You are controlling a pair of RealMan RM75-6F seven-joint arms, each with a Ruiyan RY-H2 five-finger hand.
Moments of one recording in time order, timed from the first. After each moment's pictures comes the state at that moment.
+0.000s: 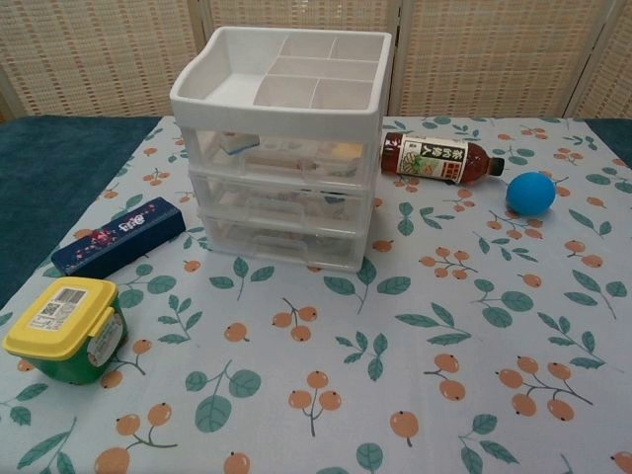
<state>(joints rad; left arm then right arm) -0.13 -1.16 -0.01 -1.63 1.54 1.54 0.16 0.05 -1.13 0.01 -1.59 -1.60 1.52 0.11</state>
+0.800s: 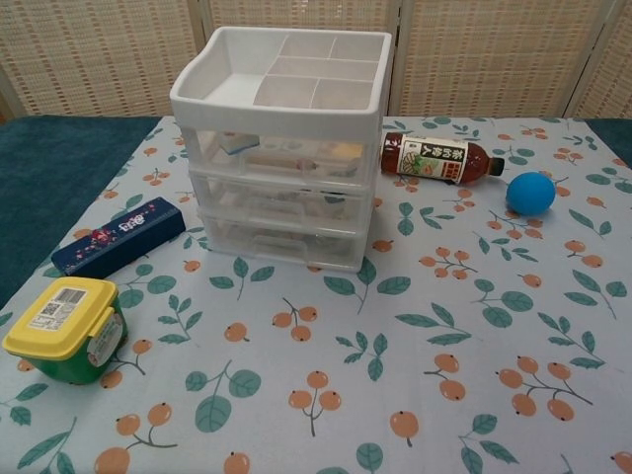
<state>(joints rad) -0.20 -1.14 -0.04 -1.75 1.53 1.40 -0.03 0.03 -1.11 0.04 -1.60 -1.61 1.58 0.11</state>
